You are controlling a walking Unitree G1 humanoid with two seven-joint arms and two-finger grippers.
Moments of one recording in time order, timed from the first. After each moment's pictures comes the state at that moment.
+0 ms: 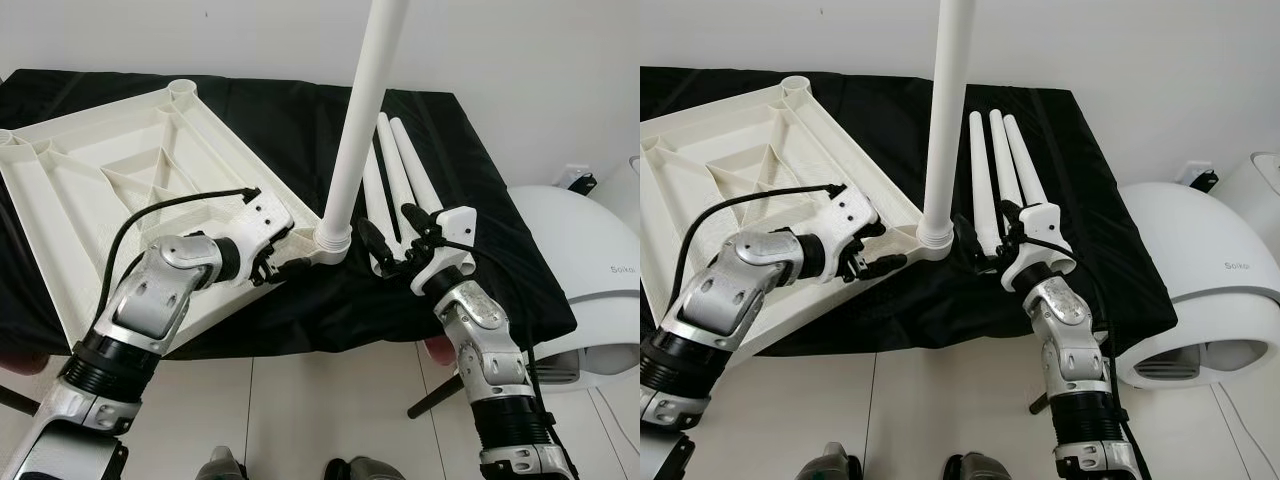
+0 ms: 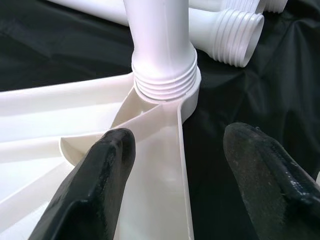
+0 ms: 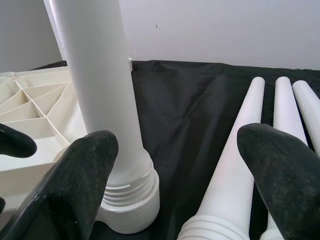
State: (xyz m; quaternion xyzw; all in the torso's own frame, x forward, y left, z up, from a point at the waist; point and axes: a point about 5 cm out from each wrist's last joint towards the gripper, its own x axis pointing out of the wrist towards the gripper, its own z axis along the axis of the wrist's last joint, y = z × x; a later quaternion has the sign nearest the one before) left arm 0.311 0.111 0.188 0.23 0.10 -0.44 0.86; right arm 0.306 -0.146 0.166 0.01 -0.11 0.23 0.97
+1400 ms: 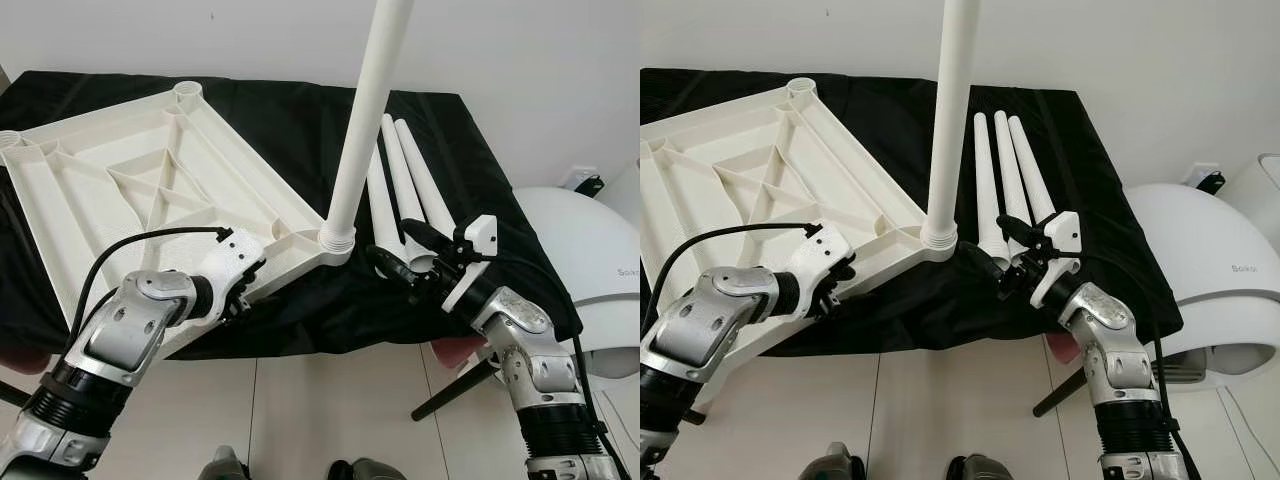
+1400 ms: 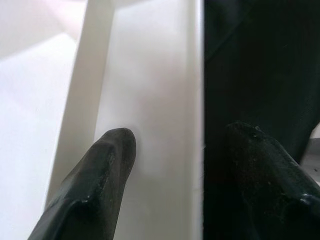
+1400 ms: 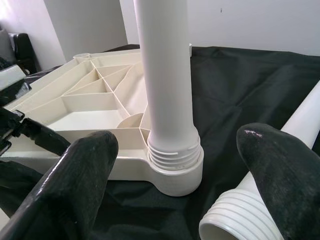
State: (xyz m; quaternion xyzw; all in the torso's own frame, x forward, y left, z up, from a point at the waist) left arm 0.294 0.141 0.147 0.20 0.24 -0.41 0.86; right arm 0.289 -0.168 0.167 0.00 -0.08 0.37 0.93
